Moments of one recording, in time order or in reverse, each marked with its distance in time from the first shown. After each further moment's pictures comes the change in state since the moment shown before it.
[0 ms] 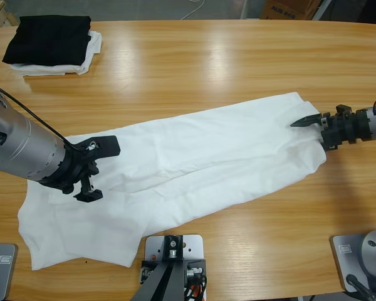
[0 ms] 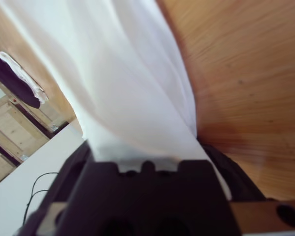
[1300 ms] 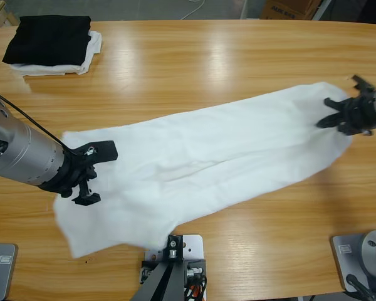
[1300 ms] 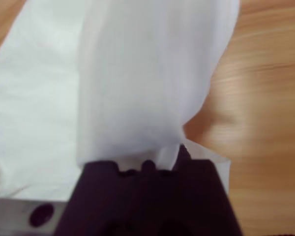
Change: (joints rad) arm 0 0.000 -0.003 0.051 -0.038 0.005 0.000; arm 1 0.227 -0.251 -0.145 0.170 -0.611 -0.223
